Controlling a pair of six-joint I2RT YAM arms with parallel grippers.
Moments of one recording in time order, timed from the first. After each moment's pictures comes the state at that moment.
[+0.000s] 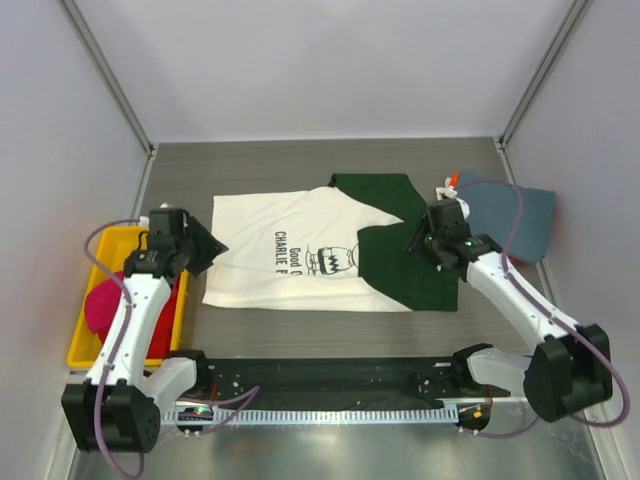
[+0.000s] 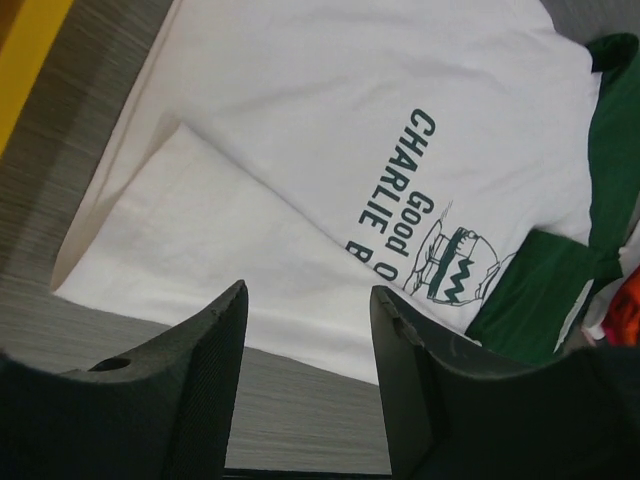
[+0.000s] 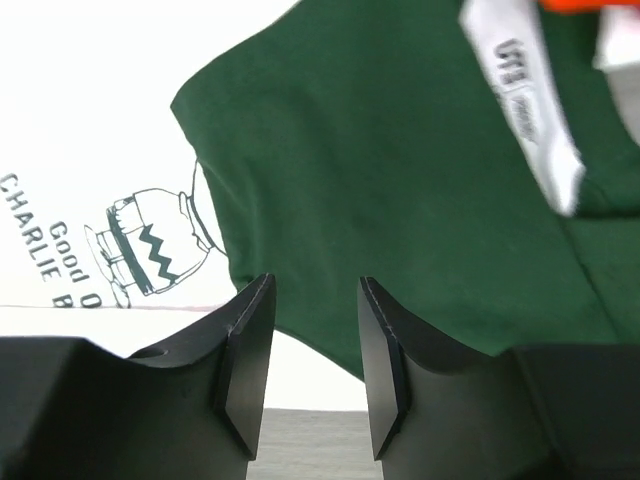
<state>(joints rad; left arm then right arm) 0.01 0.98 0.84 -0.71 0.09 -0.80 0.29 1.14 0.81 -0.50 0.10 0.71</state>
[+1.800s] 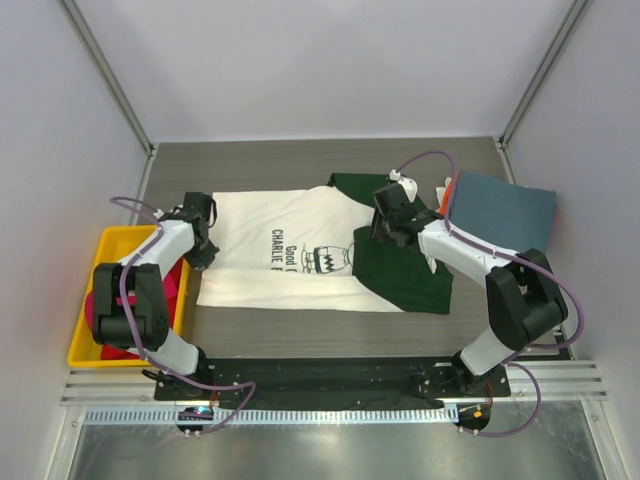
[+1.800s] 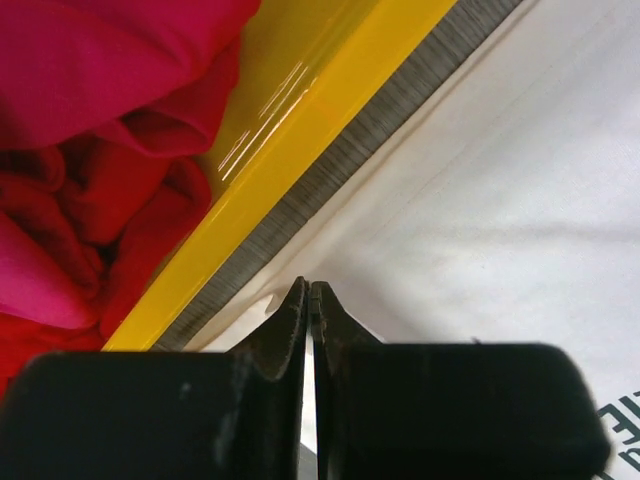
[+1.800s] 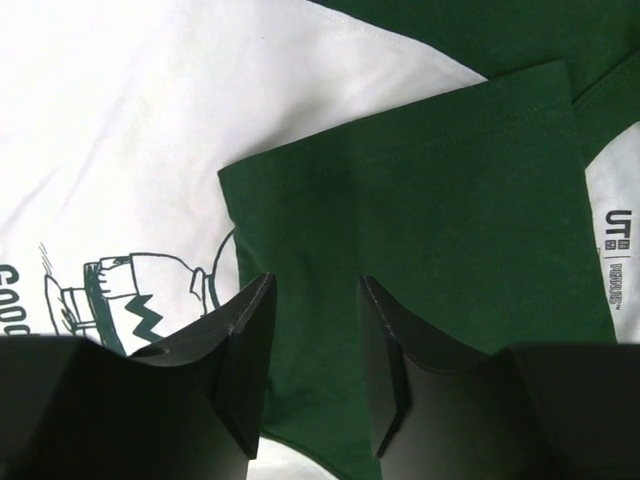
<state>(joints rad) -0.04 1.56 0.97 -0.70 -0.33 -0.71 0.51 1.58 1.04 -0.33 0.28 0.59</state>
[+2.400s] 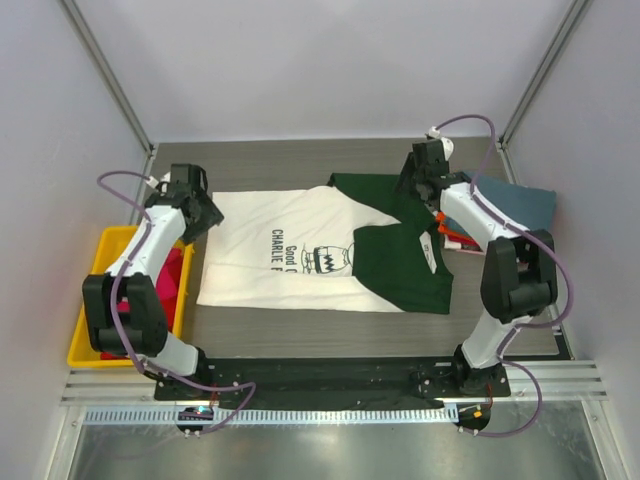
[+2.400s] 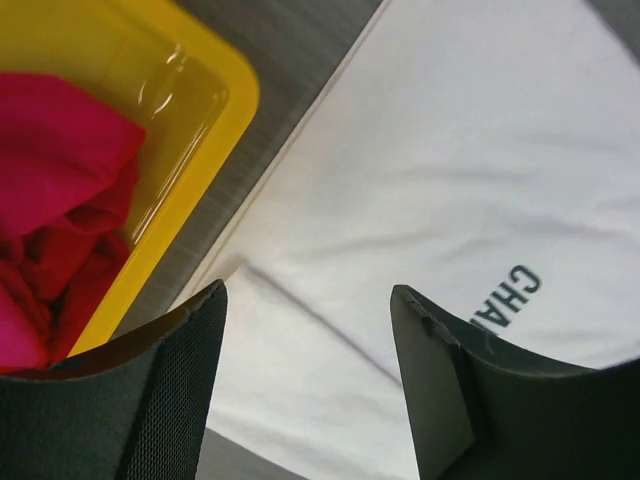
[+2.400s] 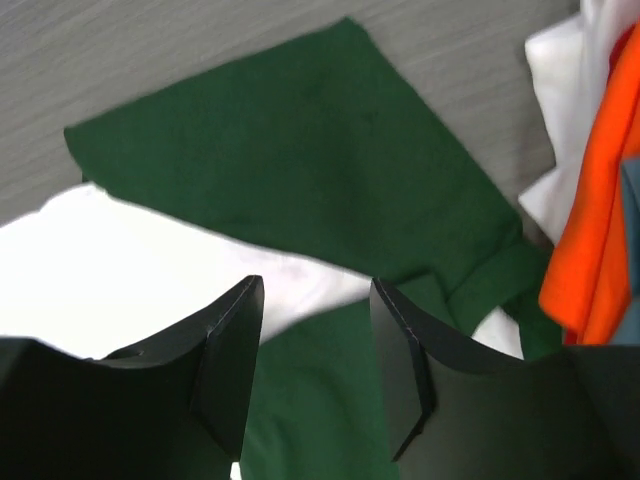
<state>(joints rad) -0.03 1.50 1.14 -0.69 -0.23 -0.67 0.25 1.69 1.29 -0.34 0.20 0.53</state>
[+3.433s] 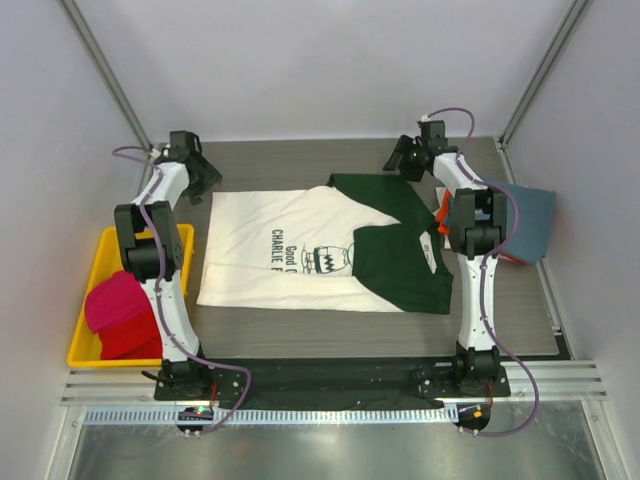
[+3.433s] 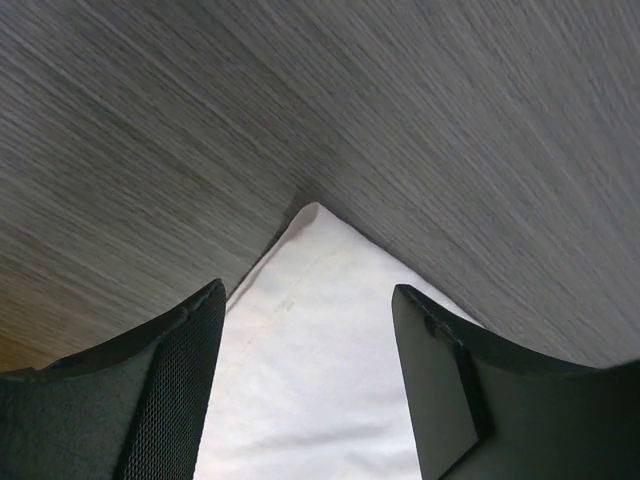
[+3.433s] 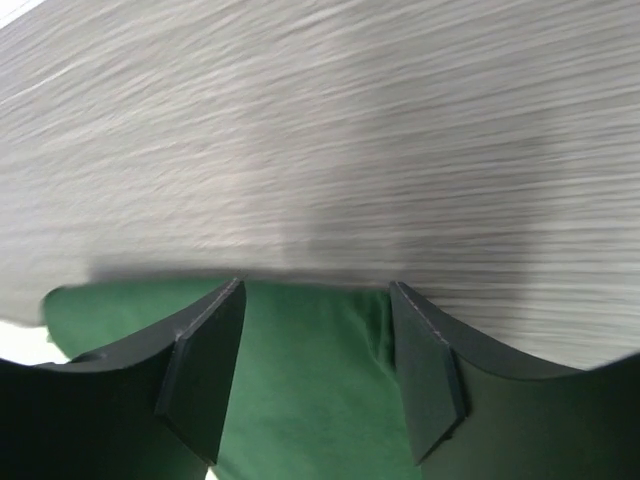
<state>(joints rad) 0.08 2.14 1.74 -0.57 -0.08 -0.70 0.06 2.46 2.06 -0.38 -0.25 0.45</state>
